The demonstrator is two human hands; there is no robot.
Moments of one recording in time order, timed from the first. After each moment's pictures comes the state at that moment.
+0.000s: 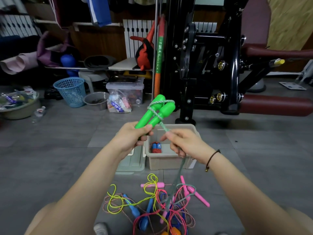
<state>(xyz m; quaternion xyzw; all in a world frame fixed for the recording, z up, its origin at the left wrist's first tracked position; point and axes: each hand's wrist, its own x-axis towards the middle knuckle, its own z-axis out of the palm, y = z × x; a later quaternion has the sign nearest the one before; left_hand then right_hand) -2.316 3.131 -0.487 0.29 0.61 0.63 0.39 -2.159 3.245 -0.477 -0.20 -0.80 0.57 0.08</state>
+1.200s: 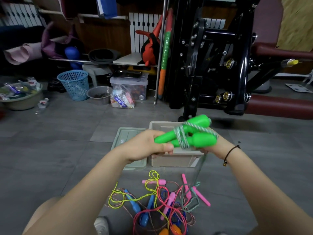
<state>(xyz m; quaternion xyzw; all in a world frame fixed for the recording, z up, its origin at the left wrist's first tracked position) -2.298 3.116 -0.487 0.53 0.59 0.44 0.43 -2.149 3.279 -0.481 -0.29 -0.79 0.53 0.10</state>
